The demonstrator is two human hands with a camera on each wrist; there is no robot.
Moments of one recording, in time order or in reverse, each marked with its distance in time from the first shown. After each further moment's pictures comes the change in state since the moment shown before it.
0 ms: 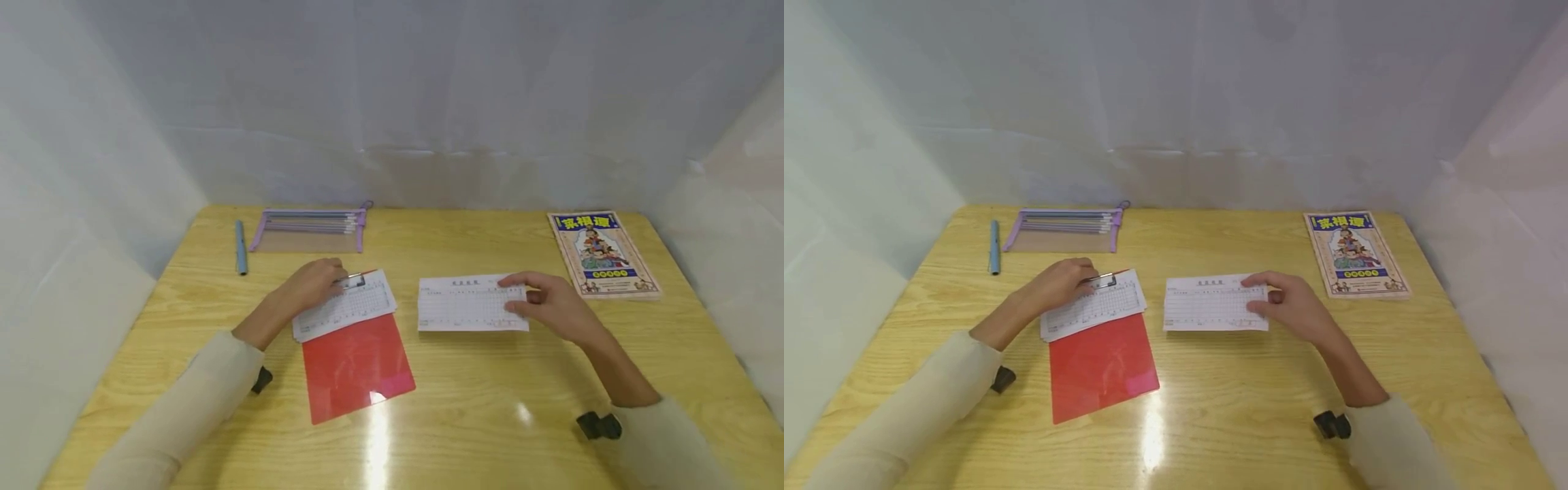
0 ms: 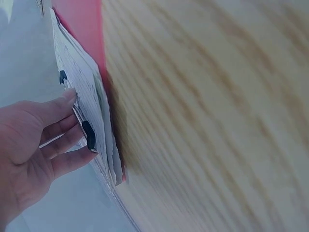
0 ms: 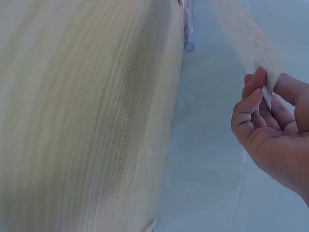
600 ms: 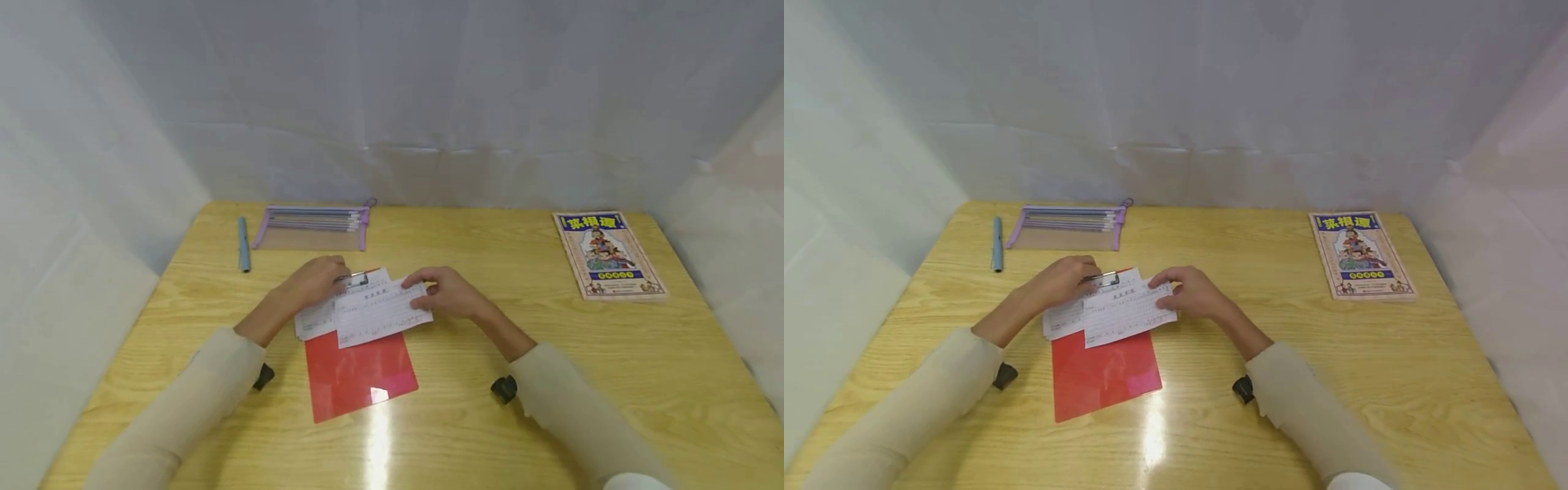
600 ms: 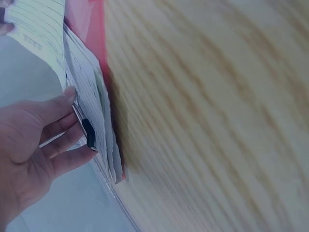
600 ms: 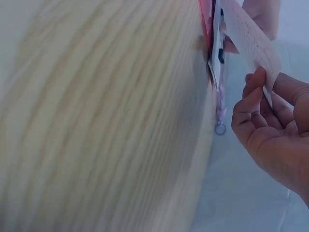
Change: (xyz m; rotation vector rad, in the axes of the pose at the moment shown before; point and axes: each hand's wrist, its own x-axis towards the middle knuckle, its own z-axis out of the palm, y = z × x) left_hand 0.000 0.005 -0.003 -0.025 -0.027 -0.024; right_hand 0.099 -0.022 0.103 0.060 -0.252 0.007
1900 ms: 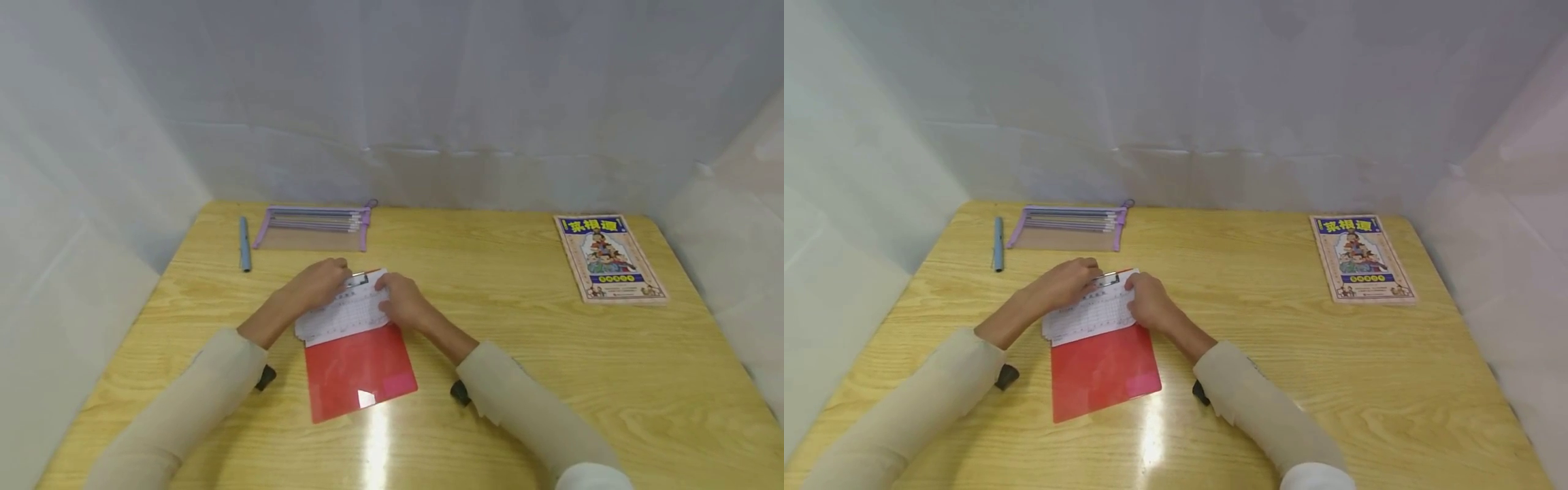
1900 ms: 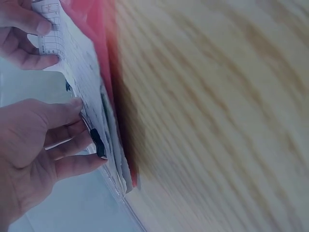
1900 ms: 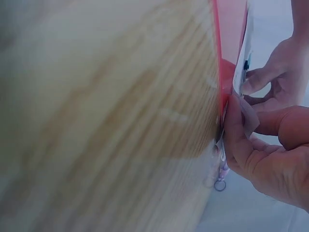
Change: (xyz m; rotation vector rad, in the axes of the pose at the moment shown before) left_hand 0.001 0.006 0.000 0.118 -0.030 0.000; right_hand 0.043 -0.025 0.067 -0.315 0.146 0.172
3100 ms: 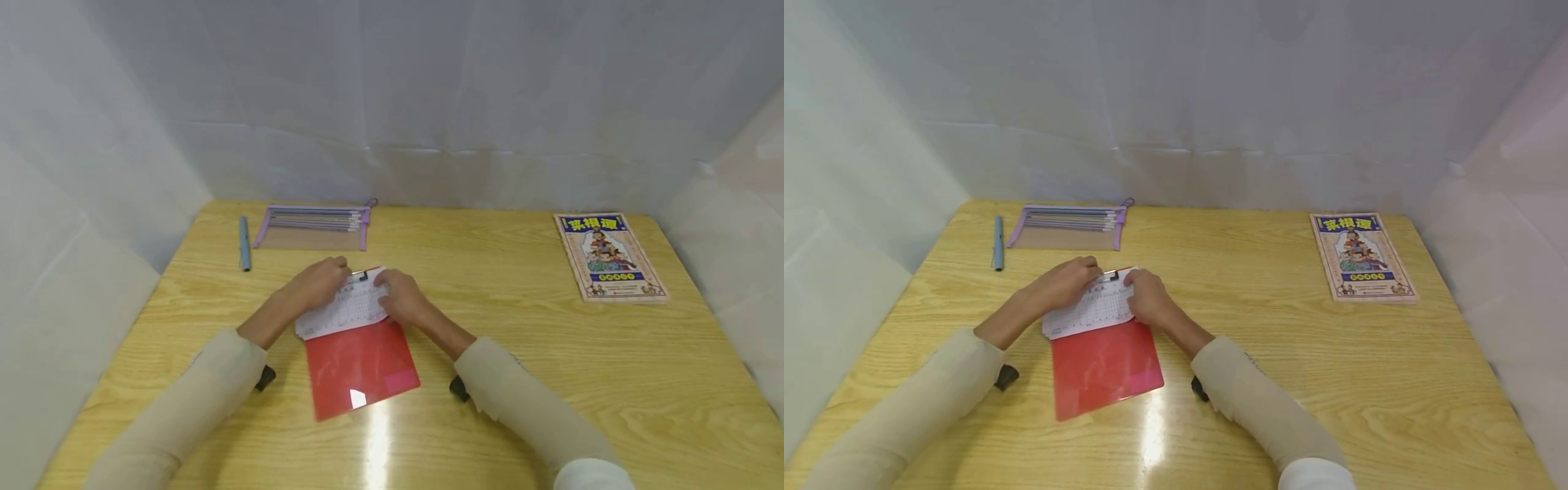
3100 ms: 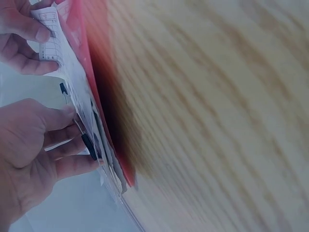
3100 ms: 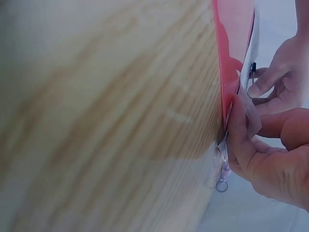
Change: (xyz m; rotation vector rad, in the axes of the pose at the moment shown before) left_hand -0.002 0.003 0.000 0.020 -0.009 -0.002; right_hand 0.003 0.000 0.000 0.097 0.002 0.020
